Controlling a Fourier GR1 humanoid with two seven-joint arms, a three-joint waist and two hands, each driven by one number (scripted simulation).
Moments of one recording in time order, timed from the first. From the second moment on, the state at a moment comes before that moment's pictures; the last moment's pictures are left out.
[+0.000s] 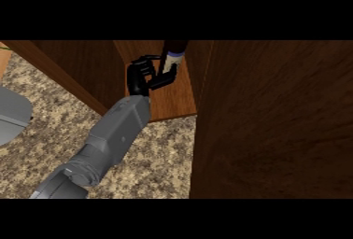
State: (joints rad) left arm -1.10 0.00 -0.14 -0.10 0.78 0.49 -0.66; right arm -0.56 -0.16 -0.05 -2.37 -0.30 -0.01 0.85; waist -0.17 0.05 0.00
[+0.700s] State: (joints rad) left arm -1.17 0.03 -0.18 -0.02 0.73 0.55 -0.60; right arm -0.56 -0.17 -0.07 -2.37 -0.30 0.00 0.85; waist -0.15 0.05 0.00
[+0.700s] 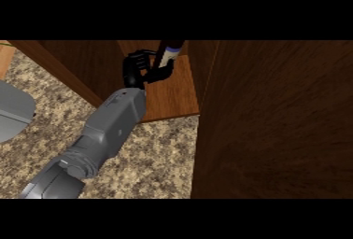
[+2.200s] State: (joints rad) left arm -1.13 0.09 -0.30 -0.02 0.59 0.69 -0.50; right arm -0.57 -0.16 -0.06 -2.37 -0.31 0.01 0.83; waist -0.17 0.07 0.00
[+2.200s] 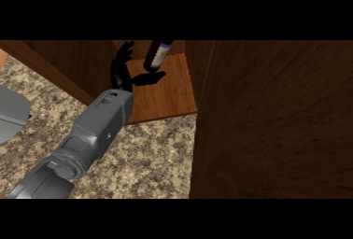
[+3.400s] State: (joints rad) left arm -1.11 0.03 -0.24 -0.19 0.64 0.14 -0.71; right arm -0.58 -0.19 -0.07 -2.37 -0.29 -0.05 0.88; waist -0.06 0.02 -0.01
